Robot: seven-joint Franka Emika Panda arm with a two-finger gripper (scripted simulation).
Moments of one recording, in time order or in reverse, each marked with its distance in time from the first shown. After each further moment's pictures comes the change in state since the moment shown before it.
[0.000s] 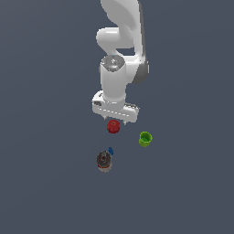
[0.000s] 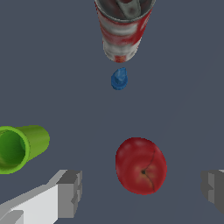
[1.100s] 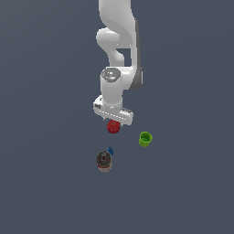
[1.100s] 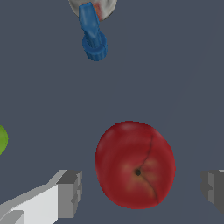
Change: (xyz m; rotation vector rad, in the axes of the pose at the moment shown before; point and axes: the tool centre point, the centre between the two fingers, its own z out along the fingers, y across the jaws) arm -0.031 0.021 0.059 -0.009 -0.006 0.094
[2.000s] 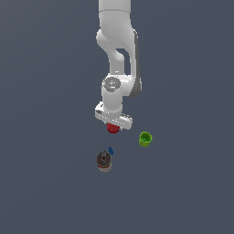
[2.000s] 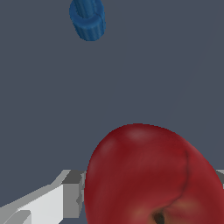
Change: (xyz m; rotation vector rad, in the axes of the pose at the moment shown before) arm -0.001 0.000 0.041 0.001 0.001 0.001
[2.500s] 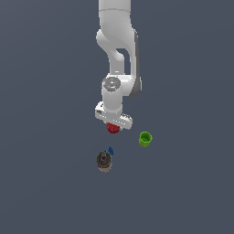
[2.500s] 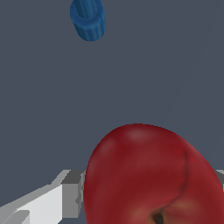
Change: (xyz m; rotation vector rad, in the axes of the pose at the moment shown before) arm 0.000 0.000 -0.001 -0.001 -0.002 0.000
